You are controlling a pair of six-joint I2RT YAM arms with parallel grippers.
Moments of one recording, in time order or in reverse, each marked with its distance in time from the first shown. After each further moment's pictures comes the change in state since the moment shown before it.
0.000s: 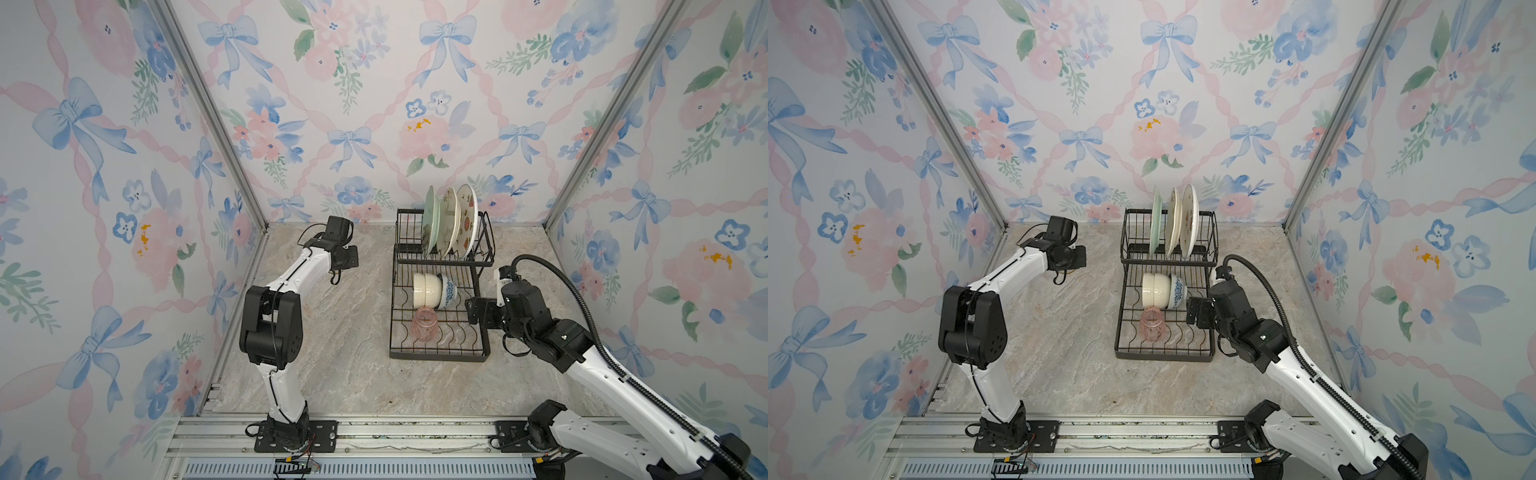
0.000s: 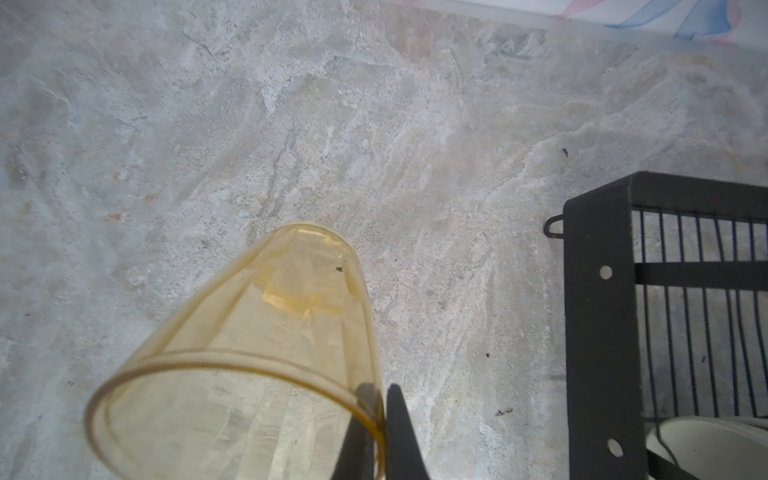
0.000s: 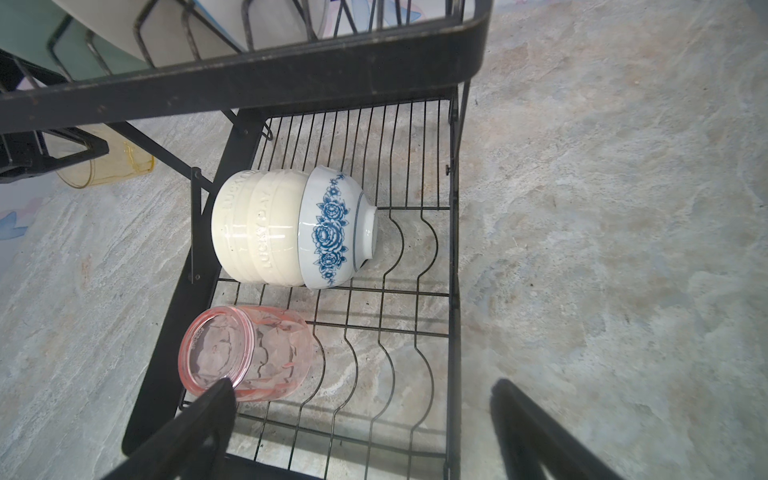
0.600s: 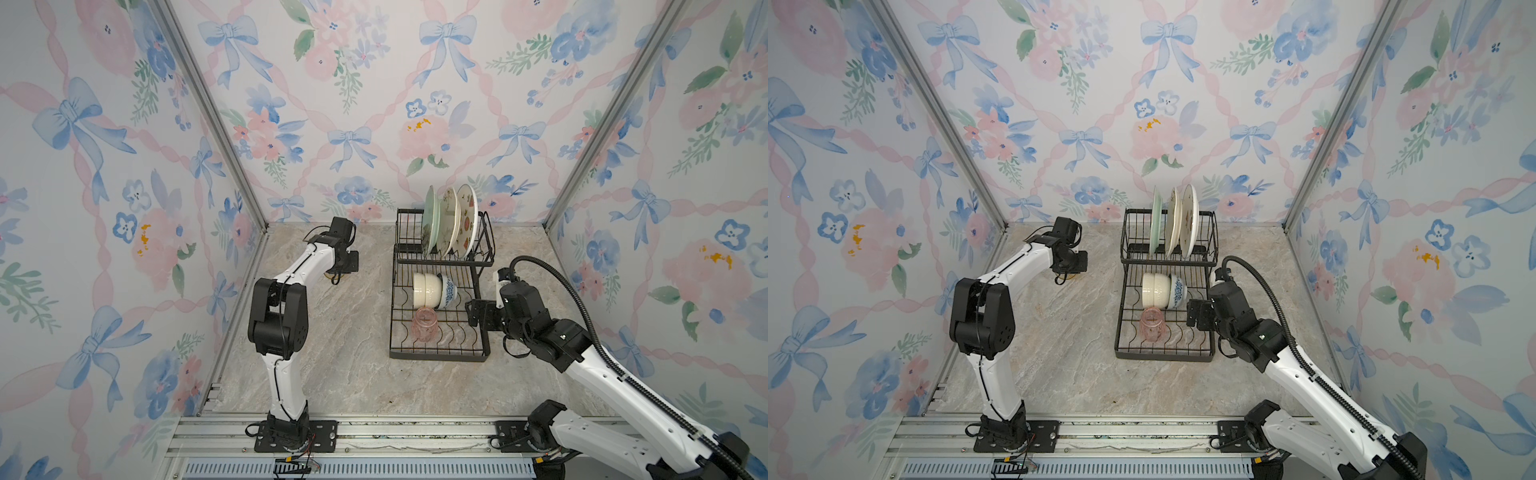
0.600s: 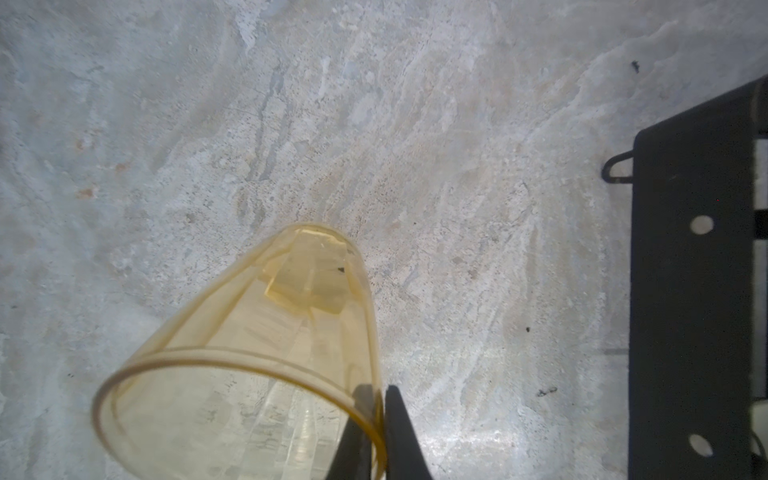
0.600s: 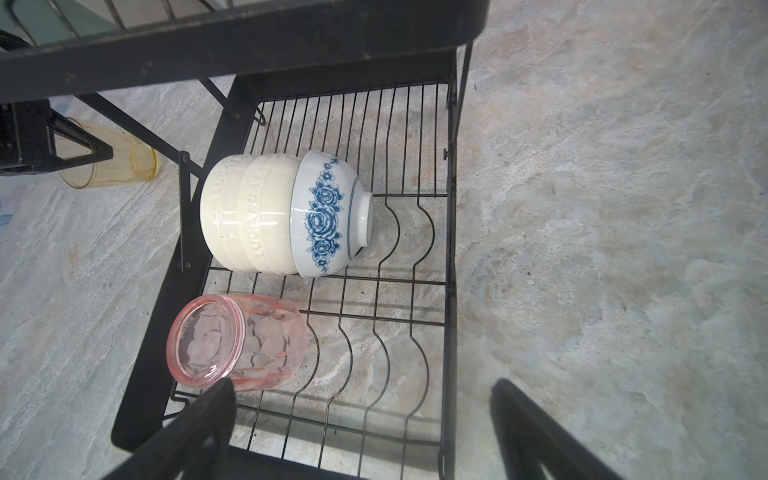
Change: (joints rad) left arm 0.001 0.079 0.056 -0.107 -0.007 0.061; right arm 0.001 0.003 -0.006 -0.025 -0.009 0.000
